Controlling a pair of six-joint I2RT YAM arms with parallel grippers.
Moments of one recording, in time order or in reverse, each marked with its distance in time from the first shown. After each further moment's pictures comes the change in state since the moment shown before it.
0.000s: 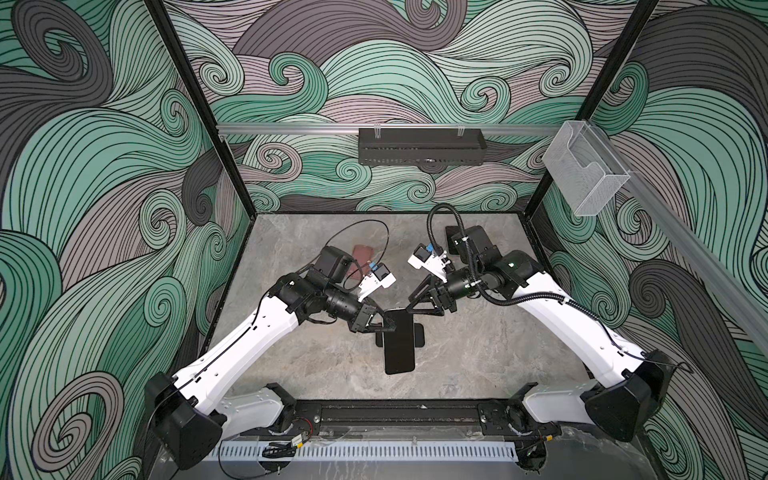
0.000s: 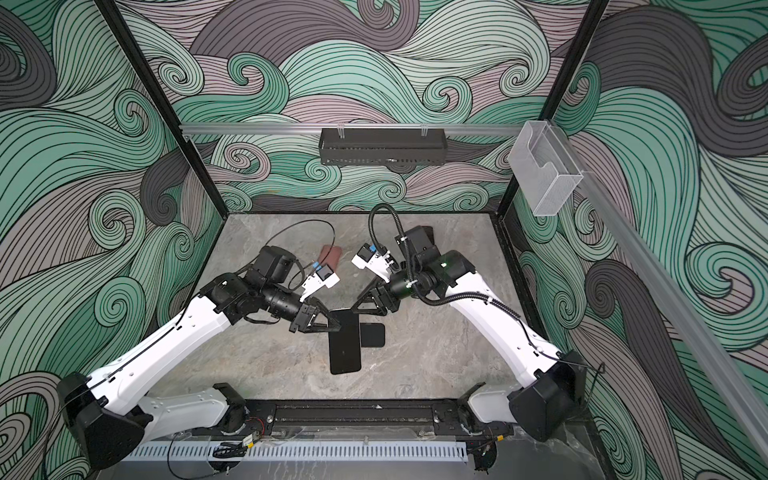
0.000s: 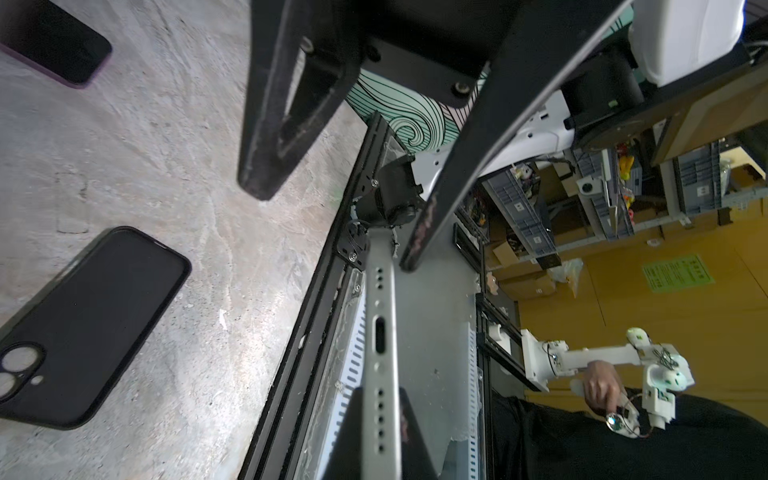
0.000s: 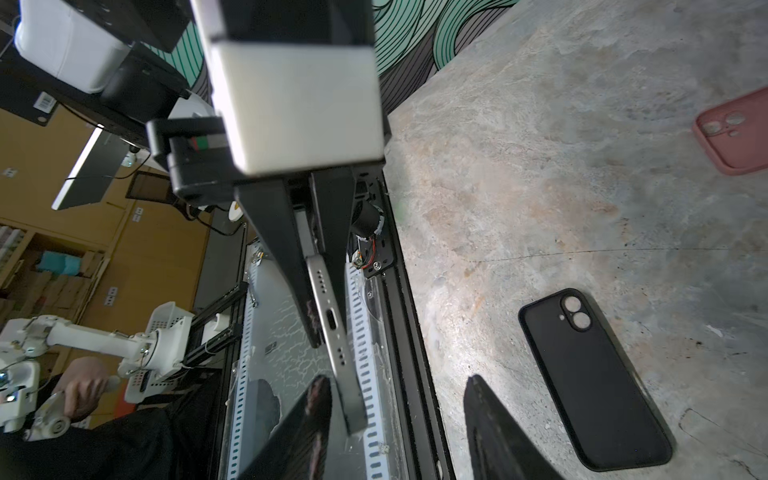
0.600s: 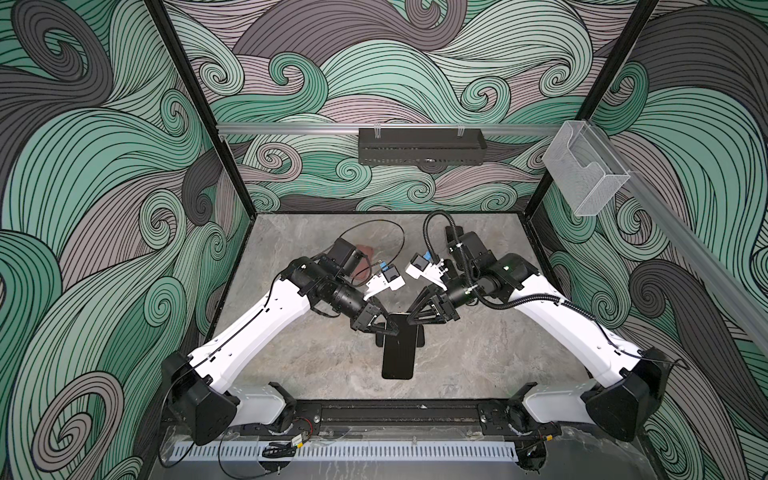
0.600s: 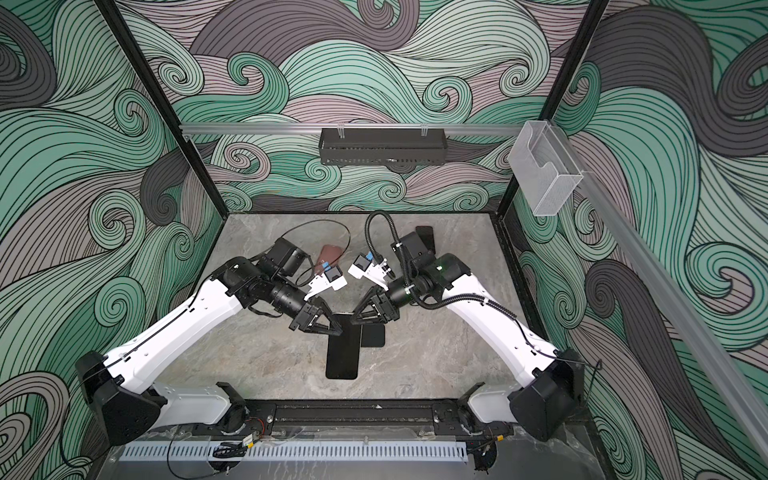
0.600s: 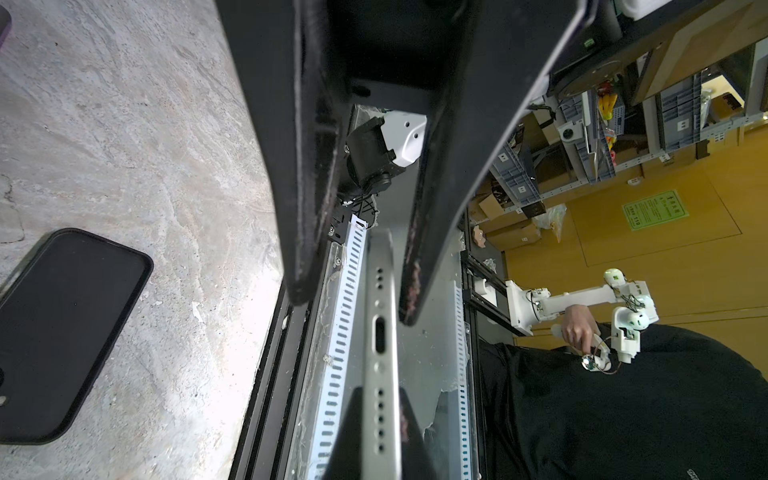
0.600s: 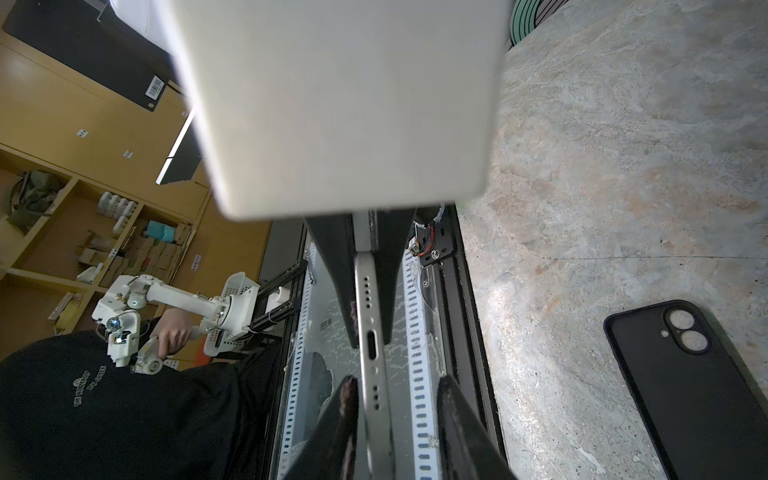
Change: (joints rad) left arm -0.016 0.124 0.171 -0.255 0.053 0.232; right arm 0.038 0.000 -0.035 -0.042 -0.145 -0.028
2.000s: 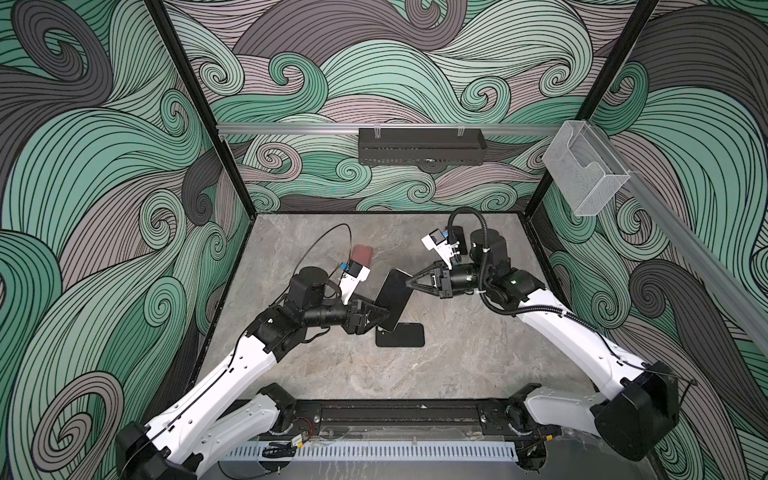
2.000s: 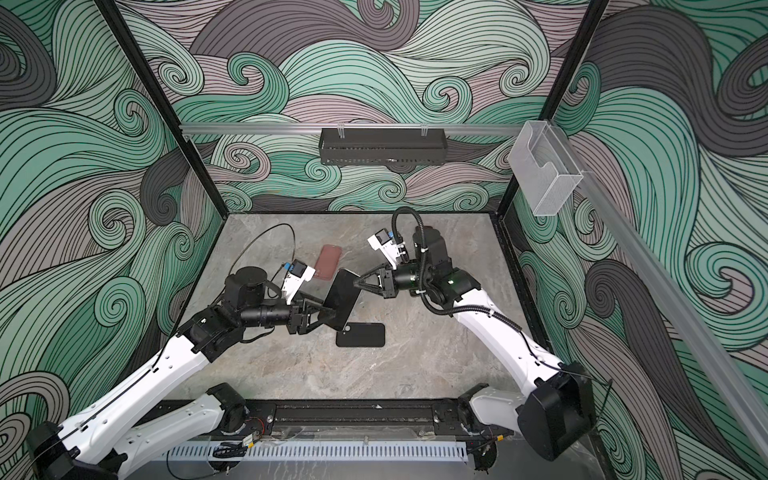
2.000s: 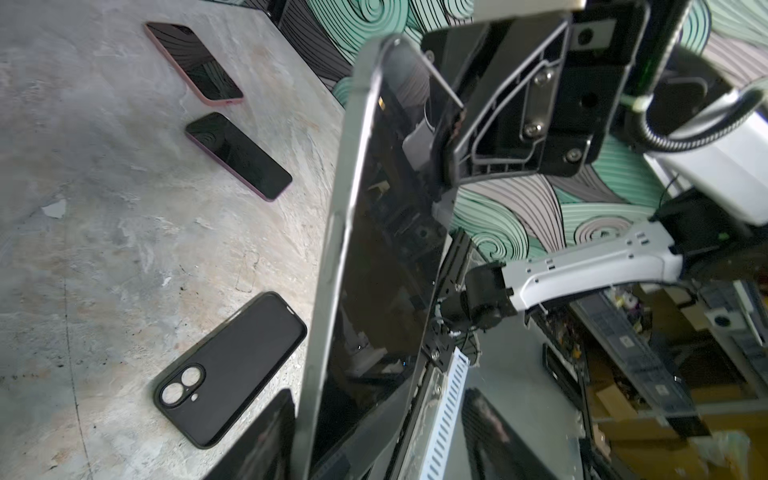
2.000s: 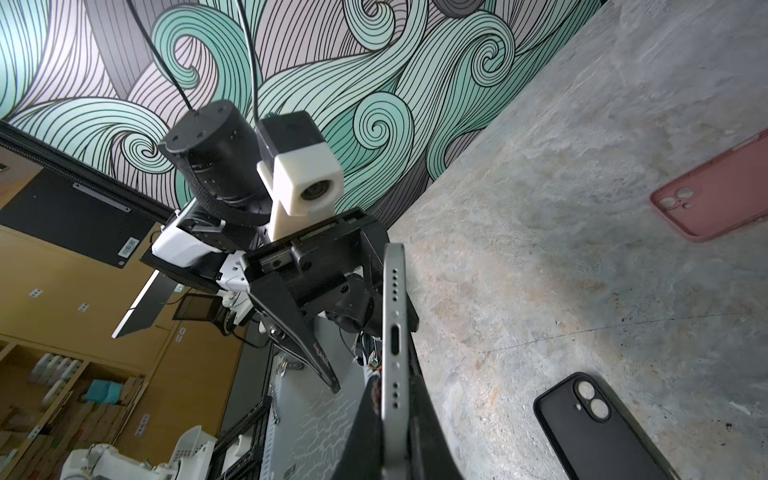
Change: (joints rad) left arm 0.057 -0.443 -0.538 0.798 -0.418 -0.595; right arm -0.123 -0.103 -0.262 0.795 0.103 0.610
